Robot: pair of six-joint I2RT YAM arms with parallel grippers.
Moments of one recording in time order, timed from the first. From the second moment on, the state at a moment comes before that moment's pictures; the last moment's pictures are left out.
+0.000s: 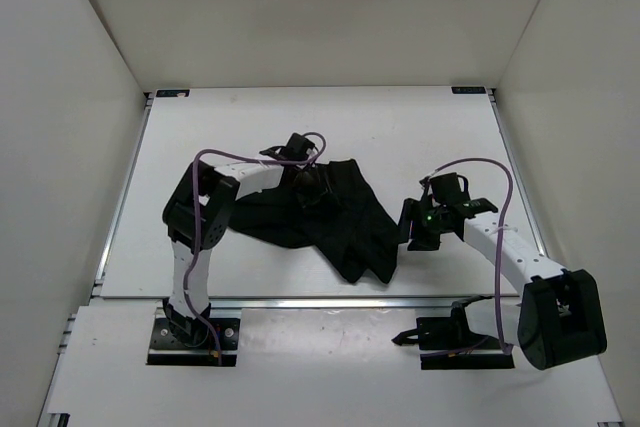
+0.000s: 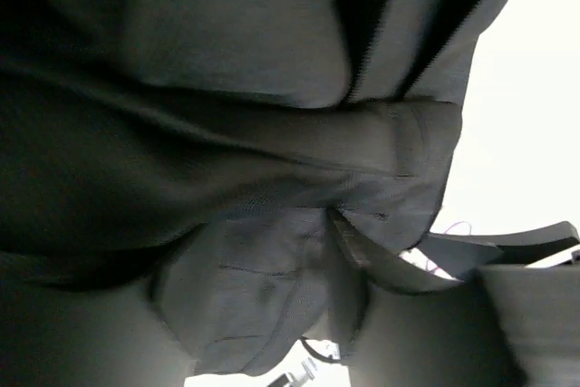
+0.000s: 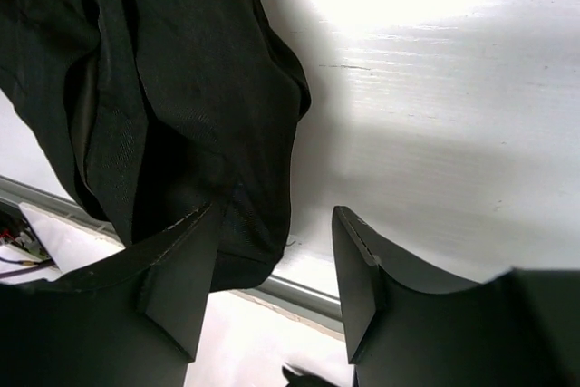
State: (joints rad) left arm -0.56 2.02 1.31 -0.38 0.44 -0.93; right arm 0.24 1.17 0.66 -0.61 -0.33 0.45
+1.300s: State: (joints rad) left arm -0.39 1.70 1.01 -0.12 0.58 -1.04; right arm 0.34 1.07 0.58 -0.52 -0.48 0.58
